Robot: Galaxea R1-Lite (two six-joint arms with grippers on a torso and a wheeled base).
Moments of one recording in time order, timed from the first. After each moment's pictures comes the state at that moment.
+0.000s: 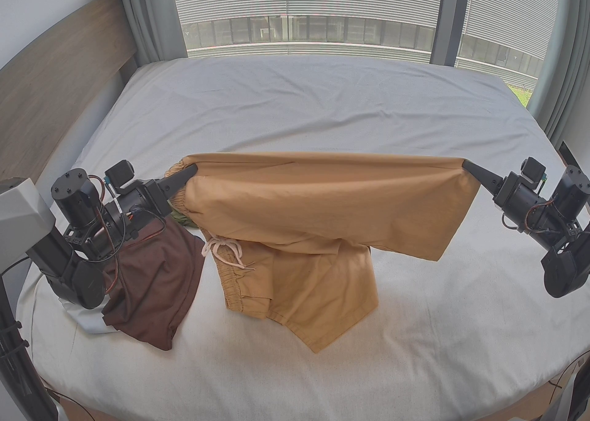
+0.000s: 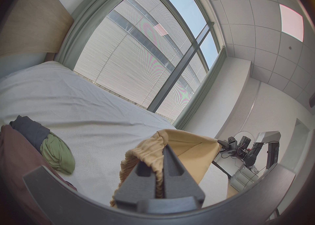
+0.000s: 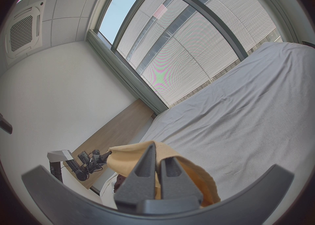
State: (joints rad) left arm -0.09 2.05 -0.70 -1.55 -0.60 -0.53; right arm -0.01 1.89 -0.56 -1.54 0.65 0.67
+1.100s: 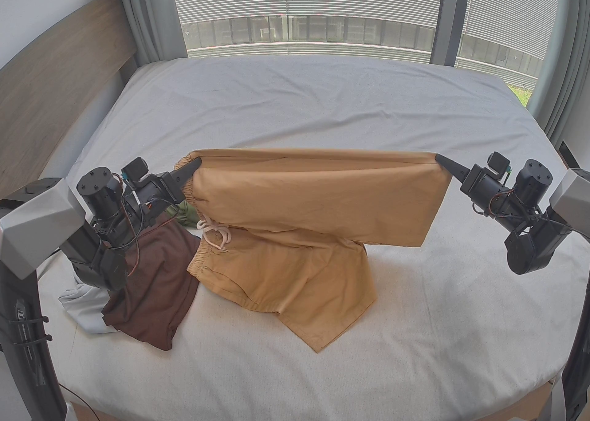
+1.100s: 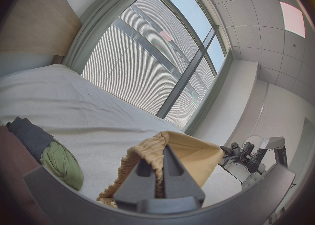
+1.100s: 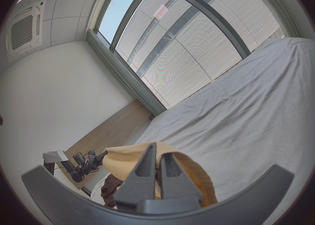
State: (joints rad) left arm -0.07 2.25 -0.94 -1.54 -0.52 -0.54; right arm 0.01 2.20 -0.91 -1.53 0.63 0.67
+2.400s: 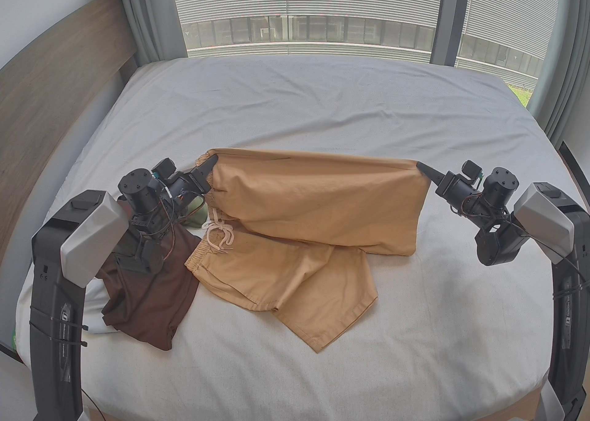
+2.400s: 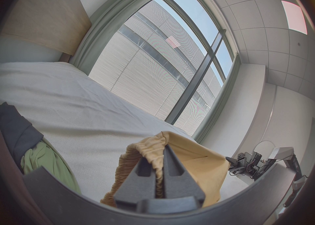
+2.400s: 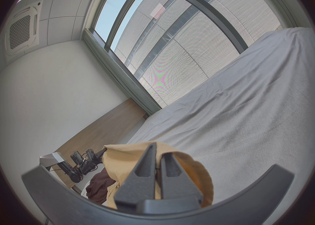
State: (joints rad) left arm -0.11 2.57 -1.42 -1.42 -0.39 -0.56; right arm 0.00 2.52 -1.32 -1.44 0.63 0.67
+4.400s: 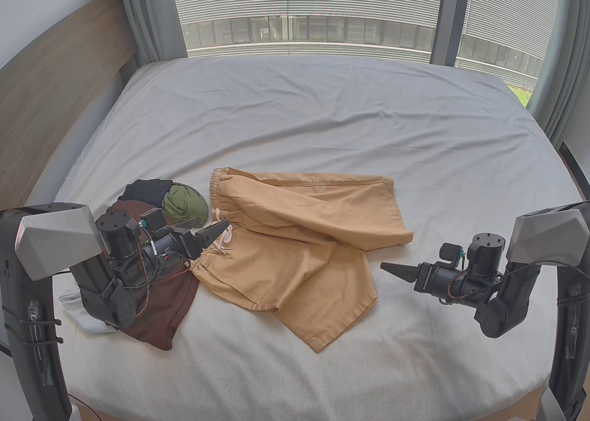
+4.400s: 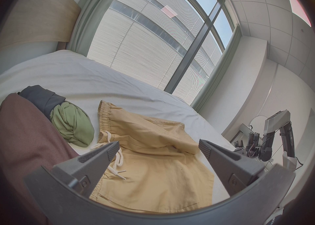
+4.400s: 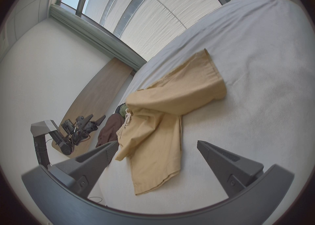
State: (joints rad) left arm -0.13 2.33 -0.73 -1.55 -0.51 -0.34; right arm 0.20 2.37 -0.58 -1.49 0.55 0.53
